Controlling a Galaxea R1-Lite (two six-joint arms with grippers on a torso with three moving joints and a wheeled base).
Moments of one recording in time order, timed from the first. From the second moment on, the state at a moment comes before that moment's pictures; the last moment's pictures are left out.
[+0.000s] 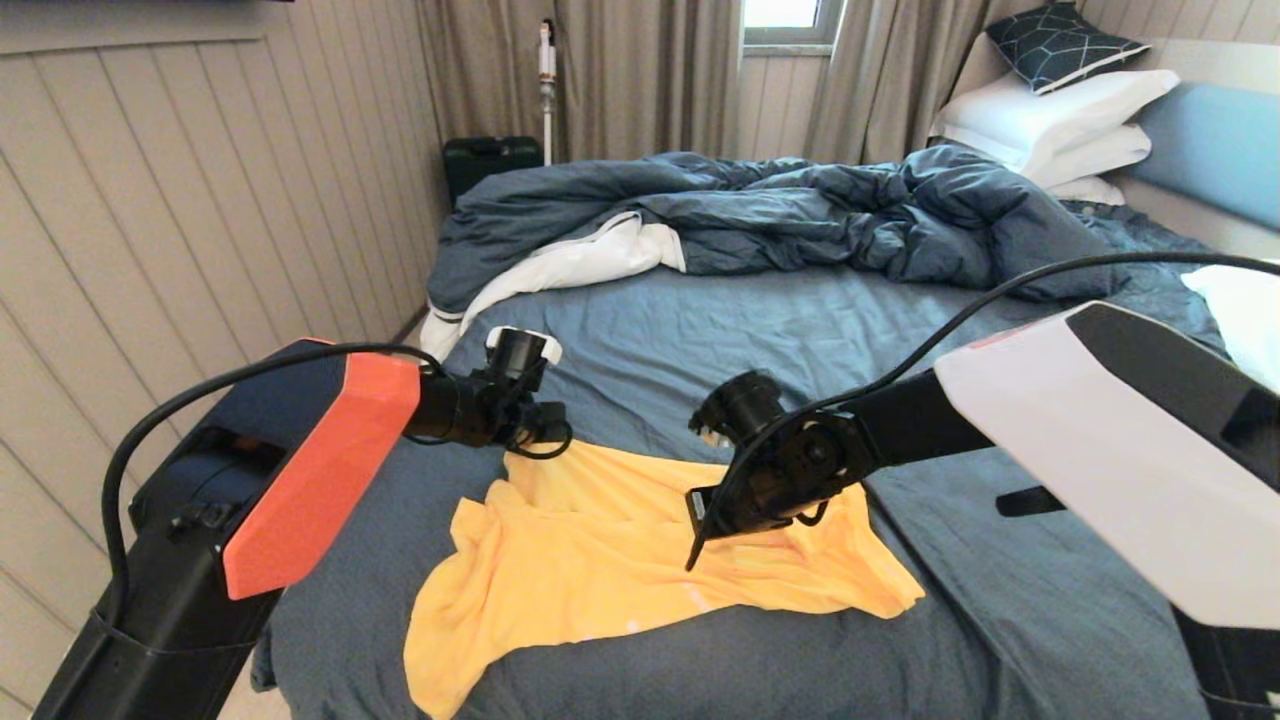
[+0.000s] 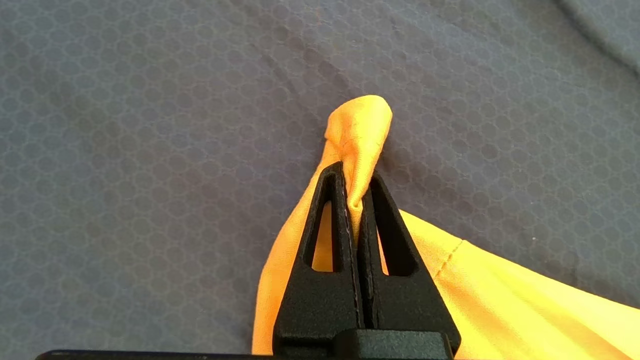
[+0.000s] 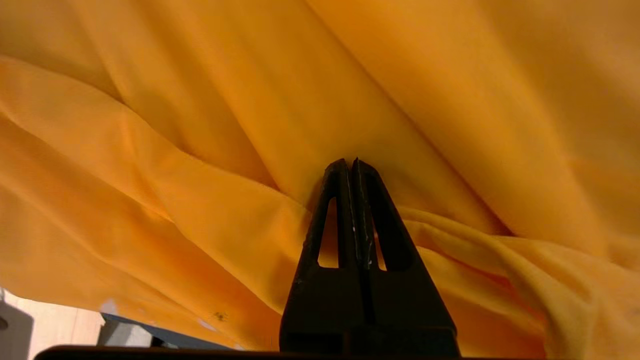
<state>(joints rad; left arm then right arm) -0.42 2.55 -1.89 0.03 0.25 -0.29 0.52 2.26 -1.50 0.23 0.03 0.27</state>
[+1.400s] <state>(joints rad) -0.38 2.56 -1.90 0.03 0.24 -0.28 0.59 1.72 -0.50 0.03 0.03 0.27</state>
